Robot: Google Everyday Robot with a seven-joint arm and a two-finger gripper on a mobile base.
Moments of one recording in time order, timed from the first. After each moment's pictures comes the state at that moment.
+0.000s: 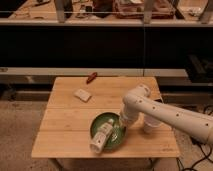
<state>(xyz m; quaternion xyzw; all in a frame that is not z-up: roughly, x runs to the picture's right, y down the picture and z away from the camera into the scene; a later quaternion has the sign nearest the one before) 0.098 0.210 0.795 -0.17 -0.32 -0.71 0.60</state>
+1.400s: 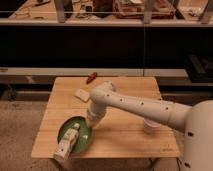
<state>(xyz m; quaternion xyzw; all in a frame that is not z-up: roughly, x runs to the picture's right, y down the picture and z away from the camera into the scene) -0.084 0.181 0.797 -0.08 -0.41 -0.73 0.54</state>
